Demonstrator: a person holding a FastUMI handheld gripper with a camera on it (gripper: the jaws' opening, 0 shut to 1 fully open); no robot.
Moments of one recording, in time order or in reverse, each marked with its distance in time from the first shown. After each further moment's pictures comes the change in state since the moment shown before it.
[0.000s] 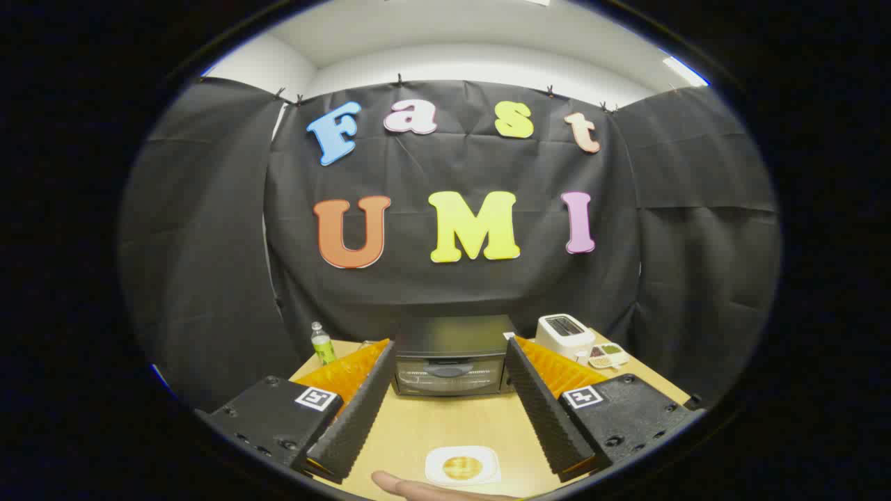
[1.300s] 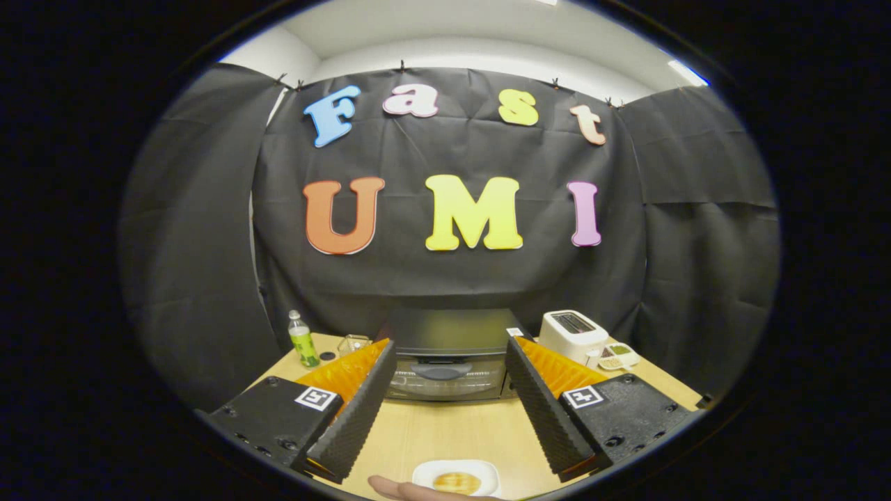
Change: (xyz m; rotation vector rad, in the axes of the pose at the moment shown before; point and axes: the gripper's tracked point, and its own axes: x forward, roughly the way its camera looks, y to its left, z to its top) arm 0.091 -0.011 -0.056 -0.030 0.008 -0.032
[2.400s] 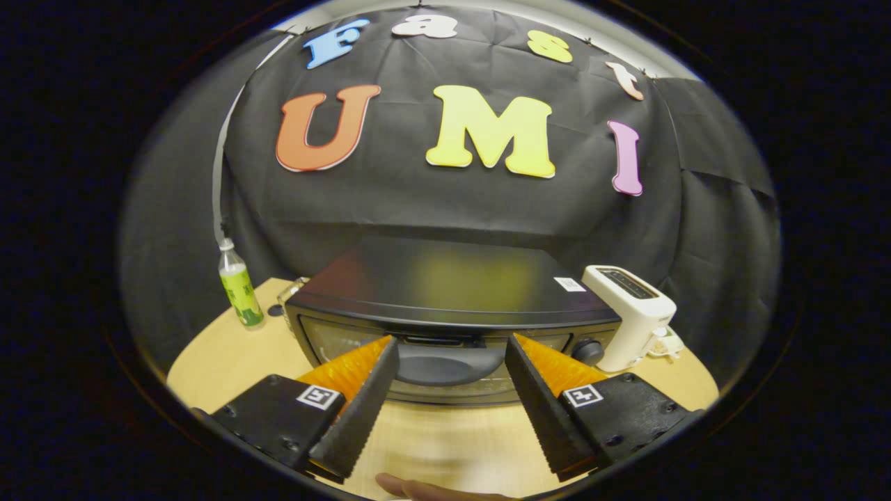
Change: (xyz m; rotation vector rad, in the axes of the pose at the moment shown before) arm 0.196 0.004 -0.114 -0.052 0.174 -0.002
